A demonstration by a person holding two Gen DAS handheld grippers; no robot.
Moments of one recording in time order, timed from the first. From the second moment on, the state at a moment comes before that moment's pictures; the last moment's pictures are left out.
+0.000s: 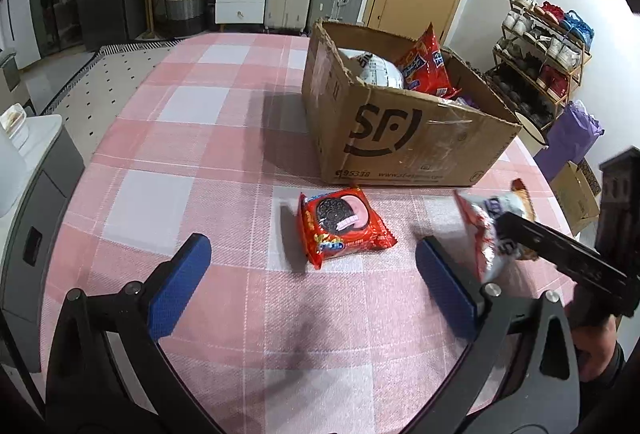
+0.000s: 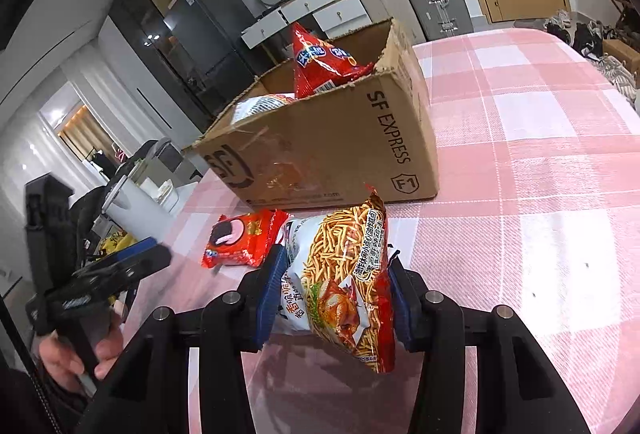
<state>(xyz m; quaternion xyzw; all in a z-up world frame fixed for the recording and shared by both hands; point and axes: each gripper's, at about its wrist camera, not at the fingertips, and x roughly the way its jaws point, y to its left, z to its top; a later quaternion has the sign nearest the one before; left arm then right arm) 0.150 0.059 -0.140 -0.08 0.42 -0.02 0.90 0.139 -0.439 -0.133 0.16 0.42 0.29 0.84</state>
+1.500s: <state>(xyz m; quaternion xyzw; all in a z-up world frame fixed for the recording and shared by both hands) 0.217 0.029 -0.186 -0.04 0.49 -0.02 0.87 0.097 -0.501 -0.102 0.19 0.38 0.28 0.86</state>
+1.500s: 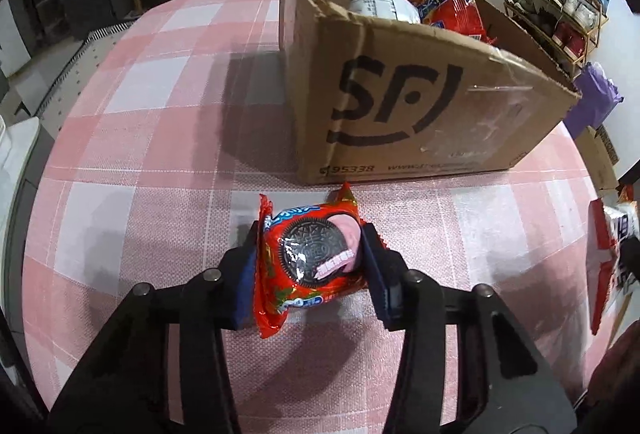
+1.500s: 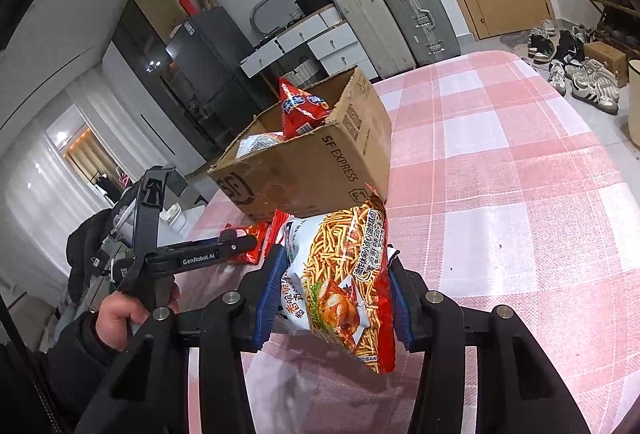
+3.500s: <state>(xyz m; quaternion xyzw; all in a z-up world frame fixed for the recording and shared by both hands) 0.203 0.026 0.054 -0.06 0.34 -0.10 0.93 0.195 -0.429 0.083 0.07 0.27 0.32 0.91</state>
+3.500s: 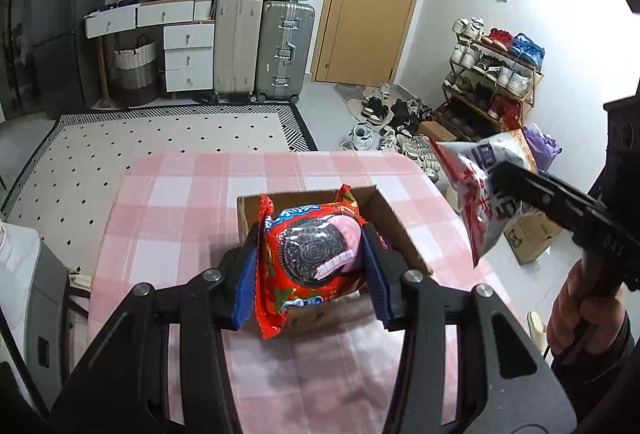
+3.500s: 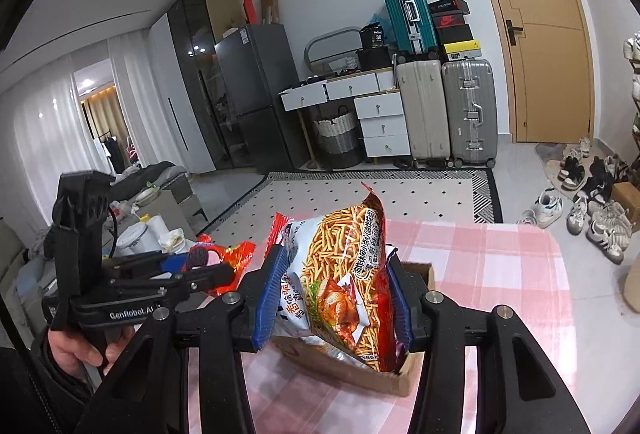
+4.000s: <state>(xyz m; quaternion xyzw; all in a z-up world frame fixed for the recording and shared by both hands) 0.296 0.015 0.061 -0.05 0.35 -0.11 0.93 0.257 -0.410 0.087 0.05 0.28 0.31 0.91</state>
